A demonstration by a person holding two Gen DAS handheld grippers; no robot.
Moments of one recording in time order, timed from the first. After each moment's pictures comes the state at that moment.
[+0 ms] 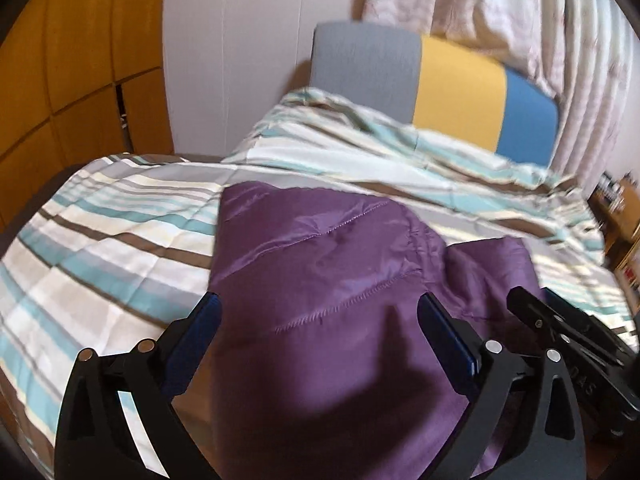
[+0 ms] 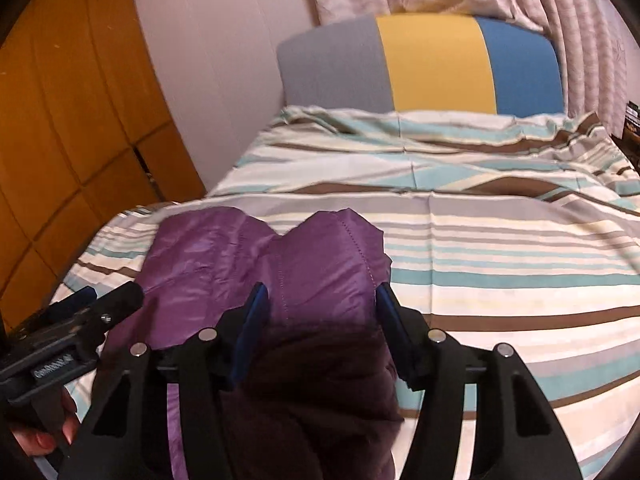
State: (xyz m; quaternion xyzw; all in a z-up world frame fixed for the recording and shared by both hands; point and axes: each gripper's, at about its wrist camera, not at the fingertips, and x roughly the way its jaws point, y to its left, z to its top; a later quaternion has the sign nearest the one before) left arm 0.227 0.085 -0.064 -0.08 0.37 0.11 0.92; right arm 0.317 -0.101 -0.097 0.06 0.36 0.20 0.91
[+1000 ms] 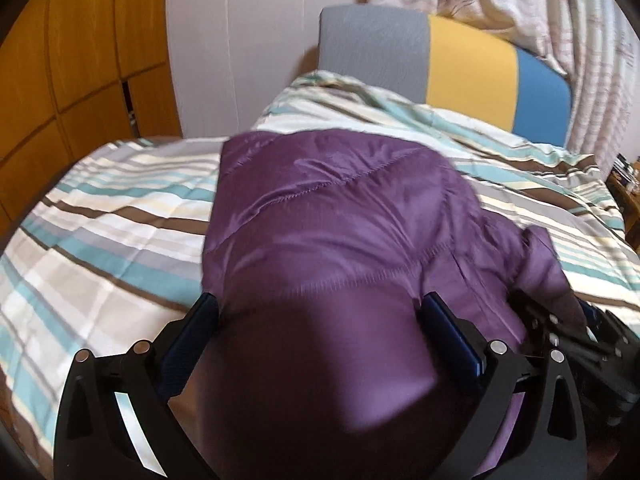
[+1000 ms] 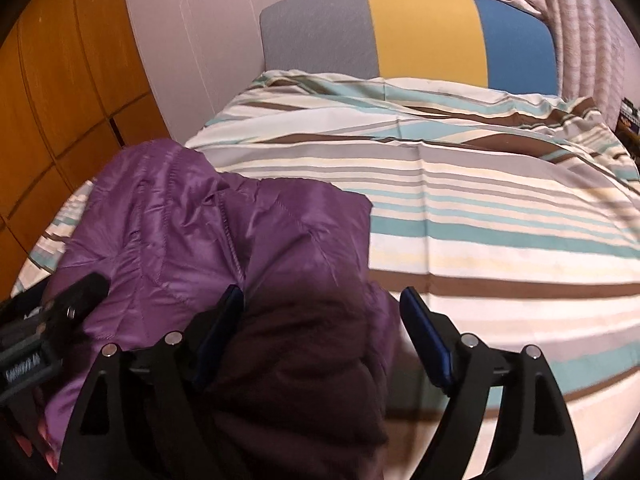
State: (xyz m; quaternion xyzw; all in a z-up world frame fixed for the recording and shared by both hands) left arm 0.202 0.074 -0.101 -0.06 0.36 0.12 0.92; right arm 0.302 -0.104 -0.157 0.04 0.37 0.18 0.91
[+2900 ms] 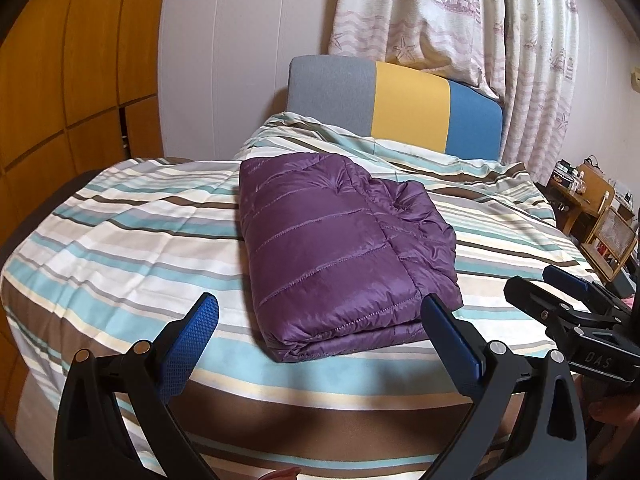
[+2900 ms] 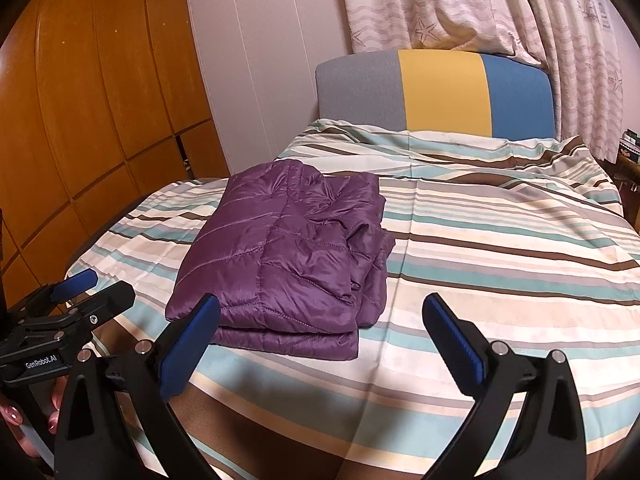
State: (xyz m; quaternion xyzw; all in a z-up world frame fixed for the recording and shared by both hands) left arm 0.000 0.044 -0.035 -0.07 0.31 0.06 0.95; right arm 0.087 -0.170 -0.073 0.03 0.30 0.25 0.92
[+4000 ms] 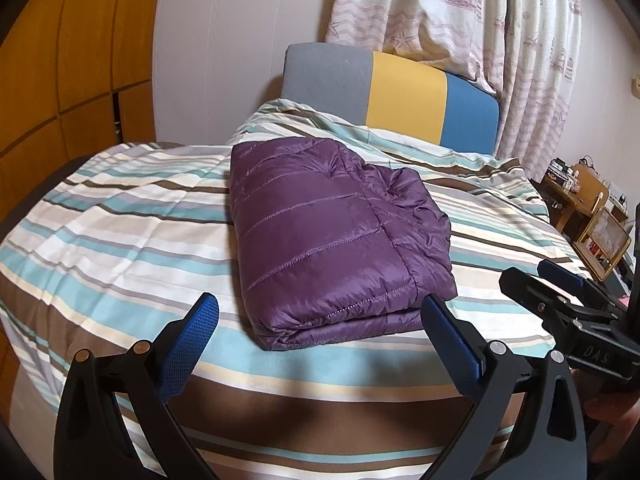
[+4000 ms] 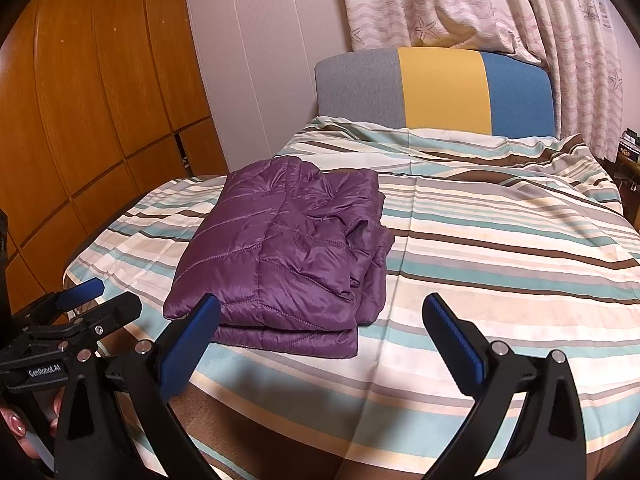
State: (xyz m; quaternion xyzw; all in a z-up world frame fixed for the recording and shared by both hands) left arm 0.001 0.043 -0.044 -0.08 0.32 0.05 0.94; right arm 0.088 -0.171 -0.076 0.03 0.30 0.25 0.92
